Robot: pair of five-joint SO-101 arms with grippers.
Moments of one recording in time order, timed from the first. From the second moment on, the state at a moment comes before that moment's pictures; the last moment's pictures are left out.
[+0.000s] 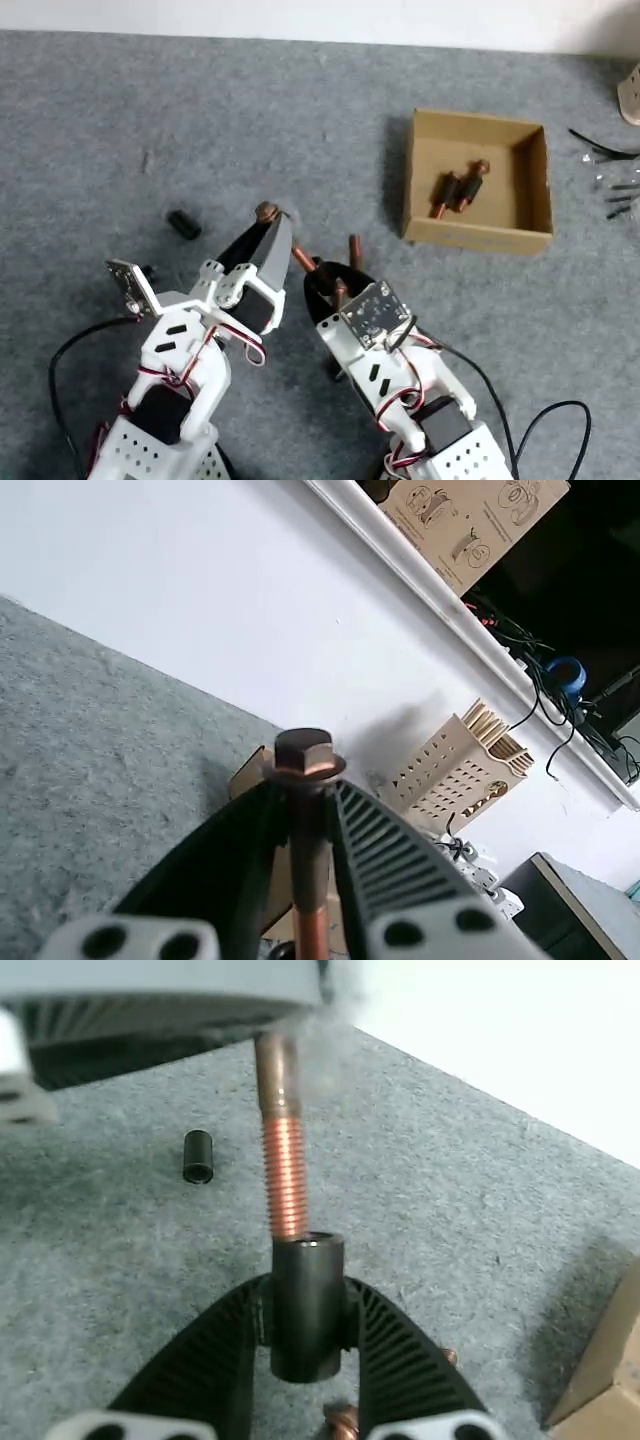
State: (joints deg) left arm 24.0 -103.7 96.0 12.8 45.1; right arm -36.4 -103.0 96.0 29.5 13.5
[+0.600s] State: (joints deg) left arm 24.0 -104.2 96.0 14.4 45.1; right arm -36.4 -103.0 96.0 29.6 13.5
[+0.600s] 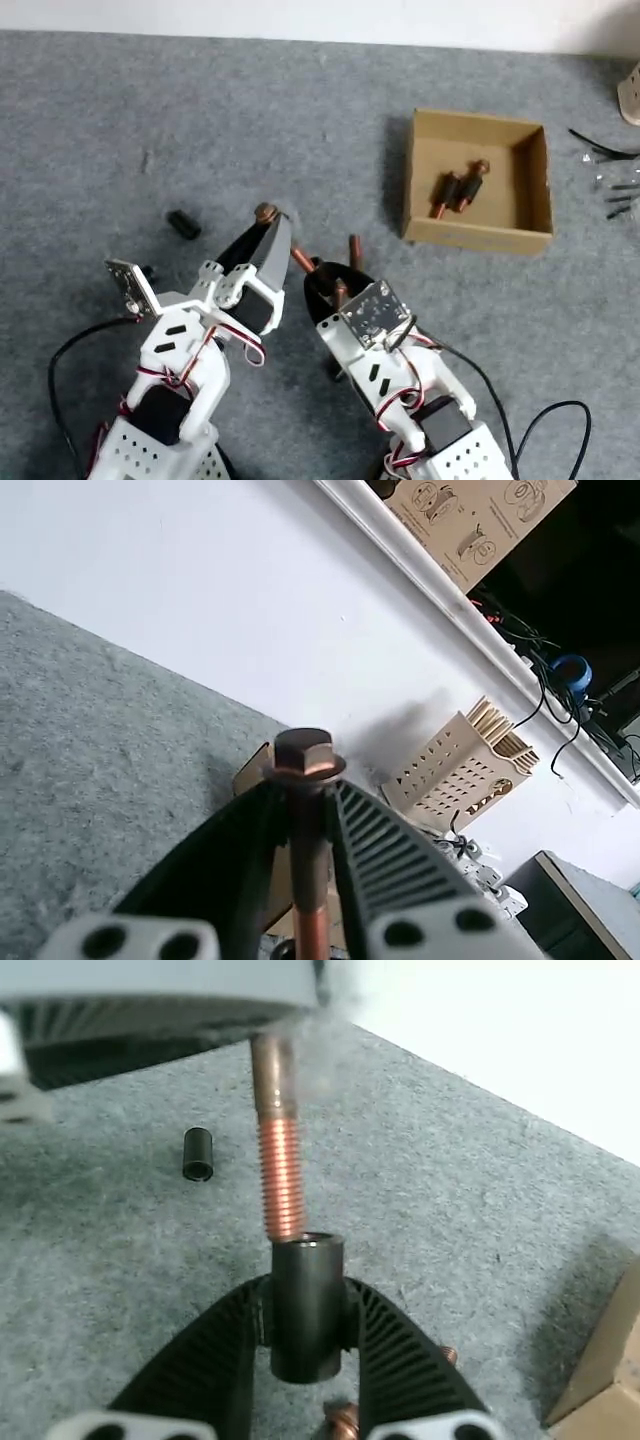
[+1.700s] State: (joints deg) left arm 24.1 -103.3 96.0 14.8 45.1; right arm -36.4 -103.1 96.0 35.0 13.5
